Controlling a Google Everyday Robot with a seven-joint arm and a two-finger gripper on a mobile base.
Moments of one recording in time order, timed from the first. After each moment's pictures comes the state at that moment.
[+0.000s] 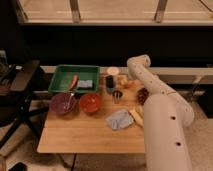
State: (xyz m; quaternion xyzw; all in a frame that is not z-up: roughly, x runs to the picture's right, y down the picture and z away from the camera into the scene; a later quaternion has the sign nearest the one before) arm 0.204 -0.055 1.030 -0.14 0.08 0.59 0.79
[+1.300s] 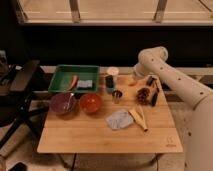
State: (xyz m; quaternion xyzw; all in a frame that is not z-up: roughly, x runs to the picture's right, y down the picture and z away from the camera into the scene) arm 0.190 -0.048 0.851 -0.19 0.01 0.51 0.84
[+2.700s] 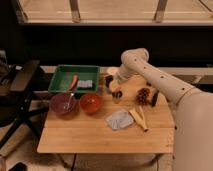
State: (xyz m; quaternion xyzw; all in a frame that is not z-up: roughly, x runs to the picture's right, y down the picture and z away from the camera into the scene) arm 0.087 -0.016 0.872 -0.28 -0.02 0.40 0.87
